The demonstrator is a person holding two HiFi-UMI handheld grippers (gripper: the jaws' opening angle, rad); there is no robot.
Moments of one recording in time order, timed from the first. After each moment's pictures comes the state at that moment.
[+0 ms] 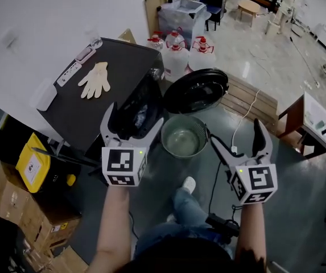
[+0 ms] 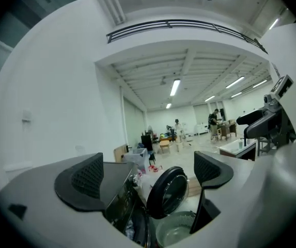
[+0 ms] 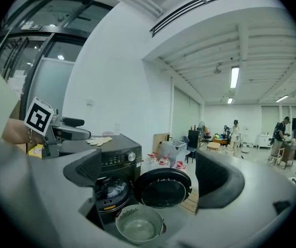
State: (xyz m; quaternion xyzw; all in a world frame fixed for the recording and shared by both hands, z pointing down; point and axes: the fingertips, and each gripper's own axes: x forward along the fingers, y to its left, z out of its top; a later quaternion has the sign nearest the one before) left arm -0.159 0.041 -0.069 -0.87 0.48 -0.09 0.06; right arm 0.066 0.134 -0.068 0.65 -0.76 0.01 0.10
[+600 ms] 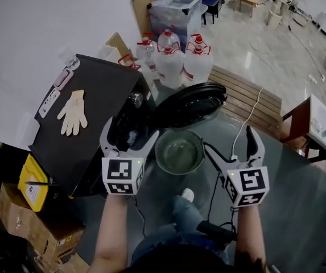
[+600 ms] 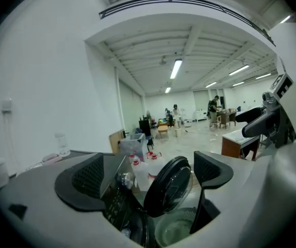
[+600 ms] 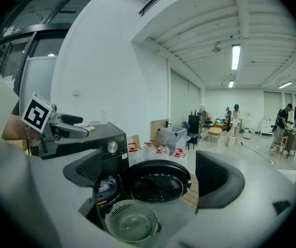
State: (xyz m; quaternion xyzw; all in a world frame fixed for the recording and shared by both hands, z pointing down) left arm -0.073 -0.104 -0.012 -0.86 0.48 -0.17 0.01; right arm 0.152 -0.017 -0.007 0.64 -0.75 0.08 0.13
